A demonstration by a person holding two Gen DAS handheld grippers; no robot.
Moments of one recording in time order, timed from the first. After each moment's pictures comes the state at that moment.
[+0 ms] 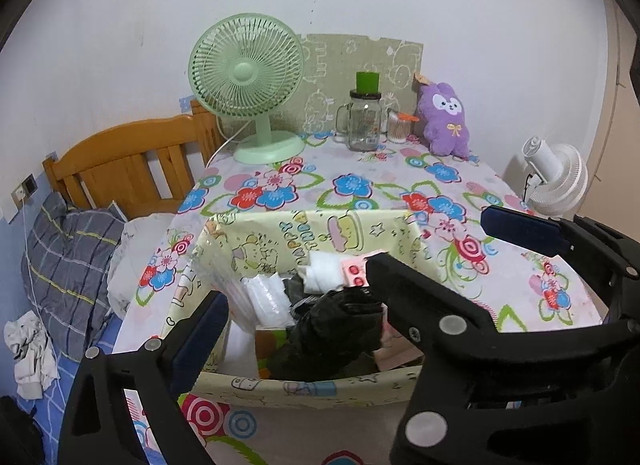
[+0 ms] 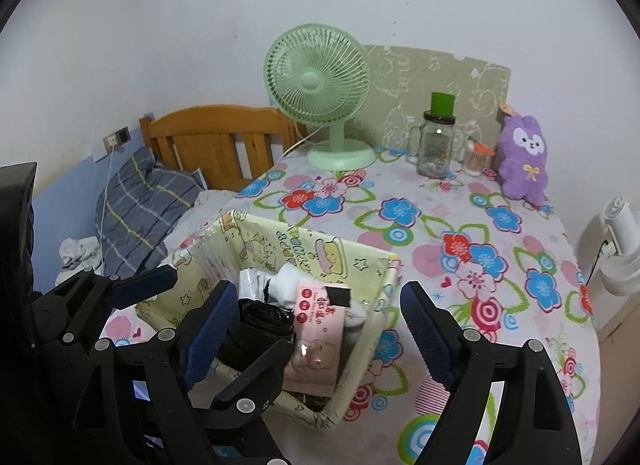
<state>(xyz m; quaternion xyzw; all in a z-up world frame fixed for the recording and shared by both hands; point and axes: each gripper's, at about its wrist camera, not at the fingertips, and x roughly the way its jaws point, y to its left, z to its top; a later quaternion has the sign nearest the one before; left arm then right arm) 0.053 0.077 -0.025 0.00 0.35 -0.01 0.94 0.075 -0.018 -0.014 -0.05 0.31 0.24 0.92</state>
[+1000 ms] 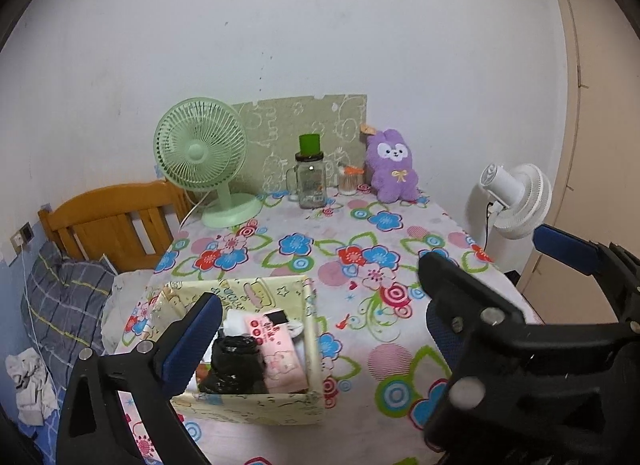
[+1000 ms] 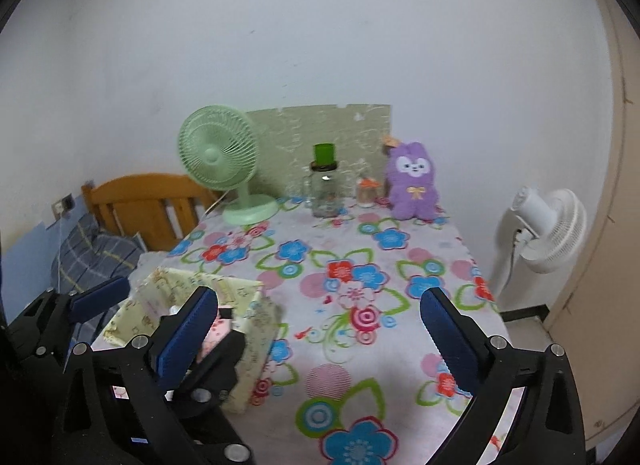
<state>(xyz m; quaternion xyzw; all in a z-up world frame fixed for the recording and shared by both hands) 0.018 -0.016 0.033 0.03 0.27 -0.03 0.96 0.026 -0.136 0.037 0.01 0.24 0.11 0.96</state>
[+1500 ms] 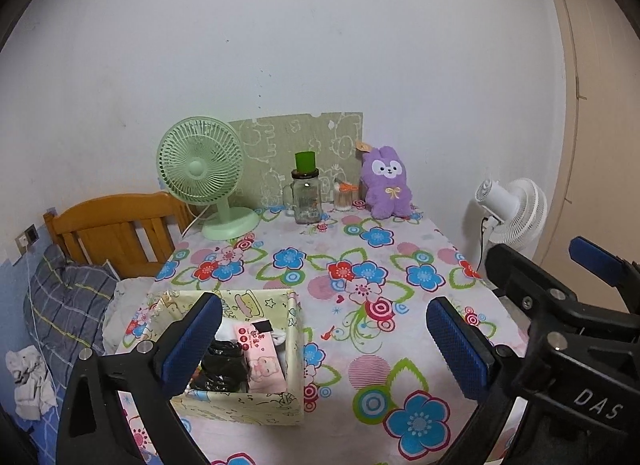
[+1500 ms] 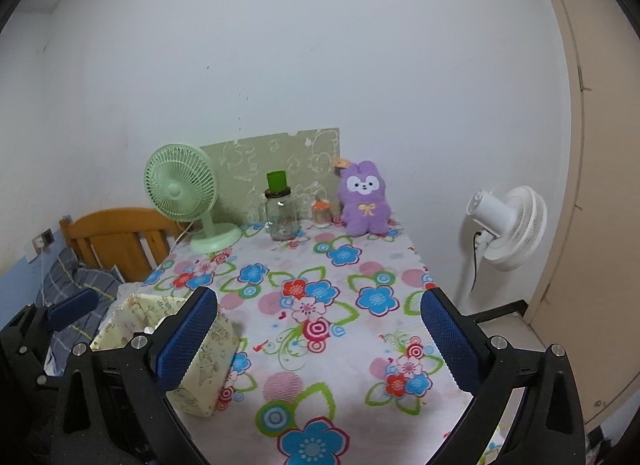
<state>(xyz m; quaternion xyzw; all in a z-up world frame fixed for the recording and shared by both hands) 0.002 -0.037 0.050 0.02 0.25 -0.02 0.97 -0.002 -0.193 0.052 0.04 0.20 0.06 0.98</state>
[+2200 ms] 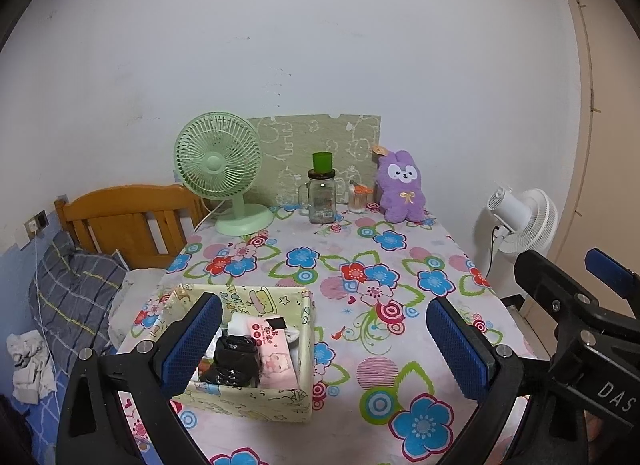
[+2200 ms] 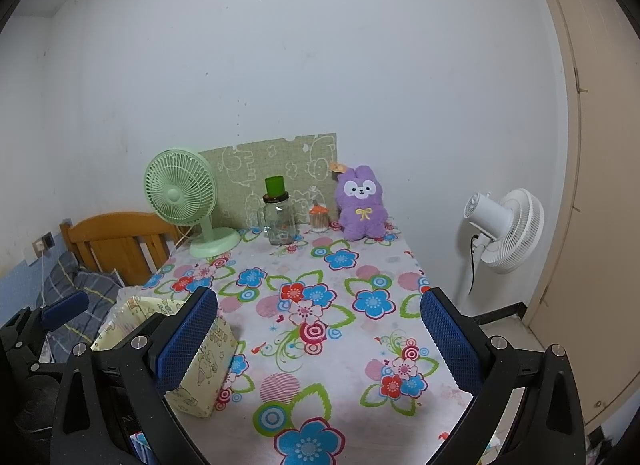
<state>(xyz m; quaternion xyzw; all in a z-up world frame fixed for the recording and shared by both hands) -0.001 -0.025 0.051 0.00 0.25 0.00 0.97 -0.007 -0.198 0.053 0.04 0.20 0.05 0.98</state>
